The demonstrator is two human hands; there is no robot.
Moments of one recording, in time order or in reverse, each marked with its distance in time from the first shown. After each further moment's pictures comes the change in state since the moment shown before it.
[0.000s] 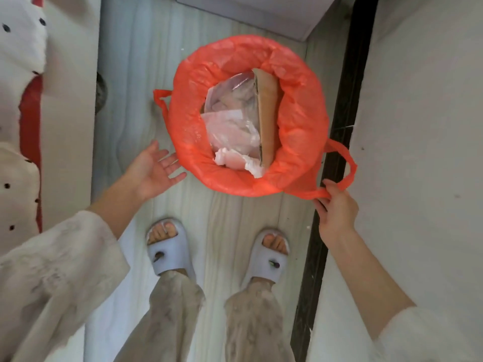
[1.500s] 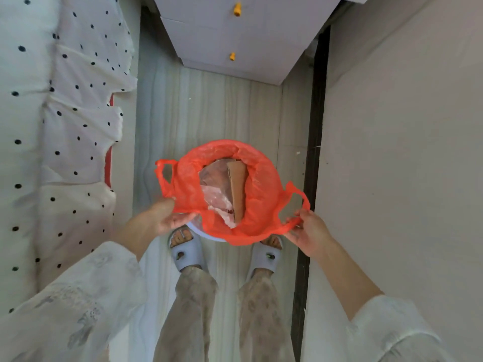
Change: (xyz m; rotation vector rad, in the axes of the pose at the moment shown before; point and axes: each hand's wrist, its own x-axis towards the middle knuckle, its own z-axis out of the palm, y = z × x) left_hand -0.160 0.028 0.030 0.321 0.186 -0.083; right_hand -0.119 -0.060 -0.020 -0.093 -0.210 0.371
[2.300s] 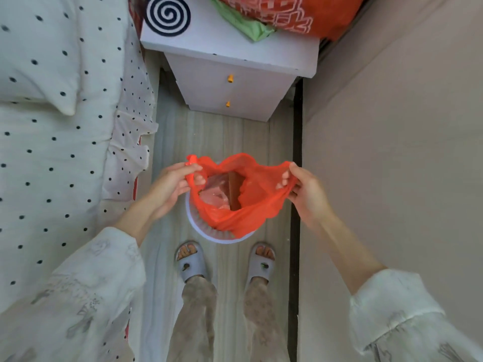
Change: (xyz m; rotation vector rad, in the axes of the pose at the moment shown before) left_hand -0.133 0.084 0.010 0.220 -0.297 0.489; right_hand -0.146 -0.085 0.030 -0.118 -0.320 -0.541
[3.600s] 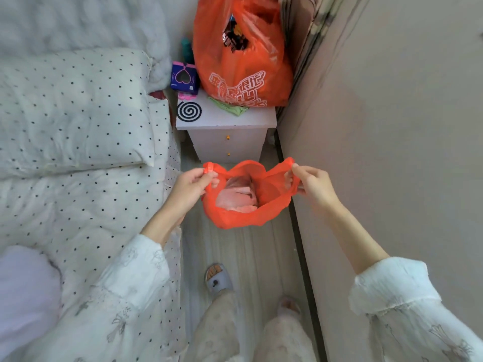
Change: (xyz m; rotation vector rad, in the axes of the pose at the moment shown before) left_hand -0.252 0.112 0.030 0.302 0.006 0.413; right_hand -0.228 -0.095 0.017 -0.276 0.112 -0.334
